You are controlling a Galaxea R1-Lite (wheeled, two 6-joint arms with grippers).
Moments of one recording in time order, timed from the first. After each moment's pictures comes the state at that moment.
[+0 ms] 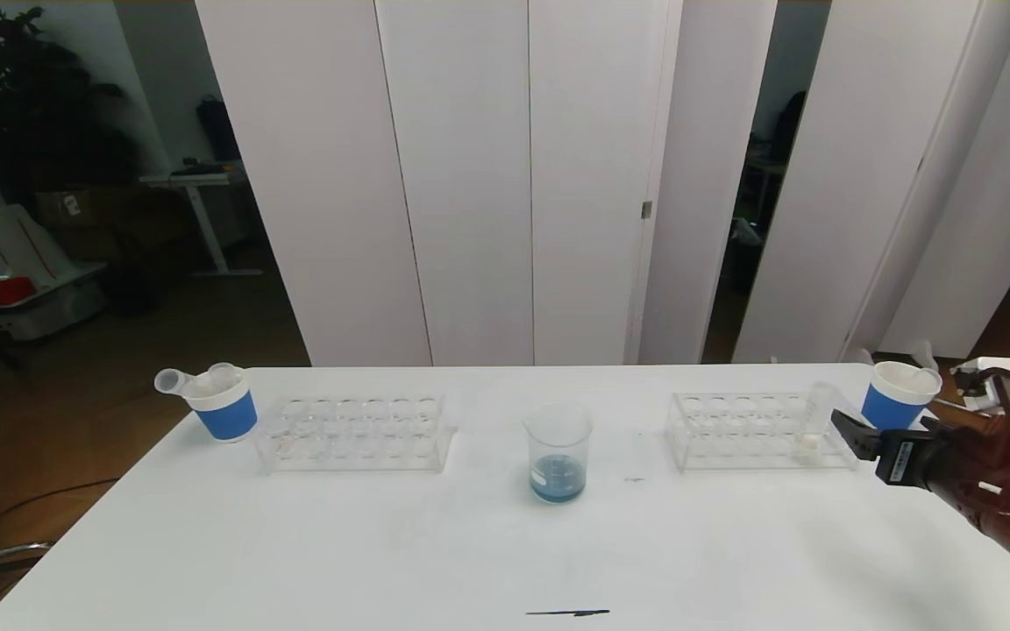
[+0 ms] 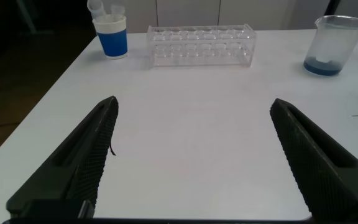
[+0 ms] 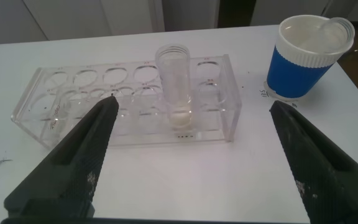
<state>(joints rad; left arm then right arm) 0.00 0.00 0.00 0.00 0.00 0.00 -0.03 1.84 -0.30 -1.30 -0.02 0.07</state>
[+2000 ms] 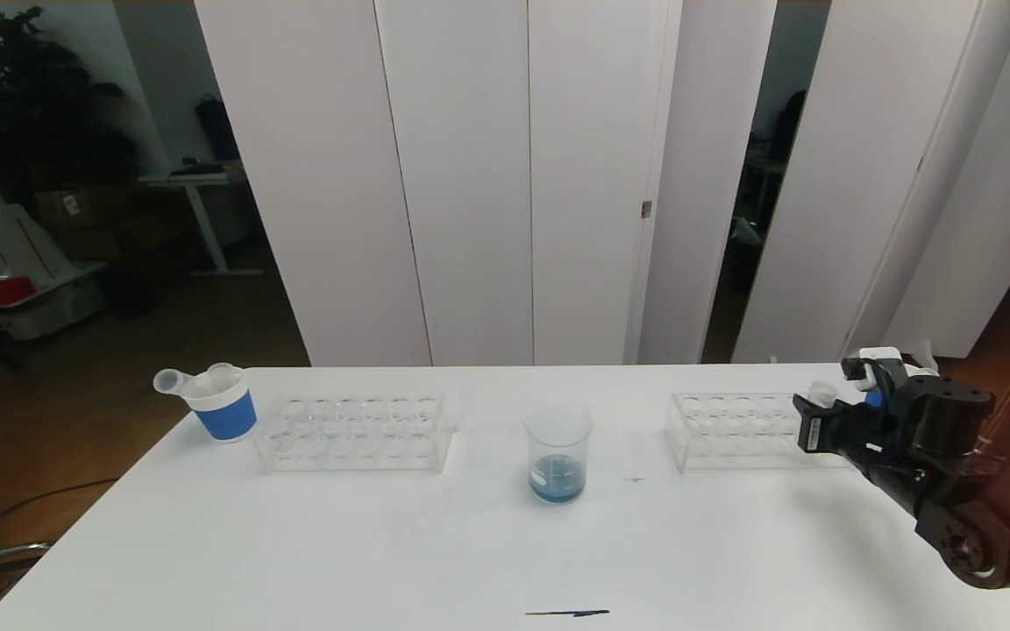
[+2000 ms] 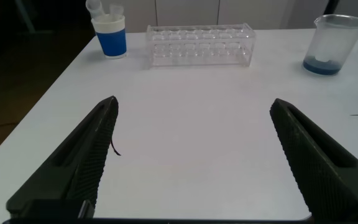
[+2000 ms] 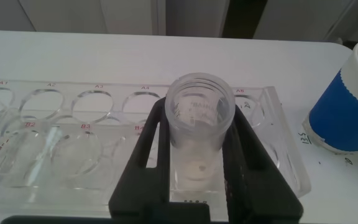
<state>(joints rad) 0.00 0.00 0.00 0.00 0.00 0.00 0.02 2.19 -0.62 -1.33 -0.02 -0.01</state>
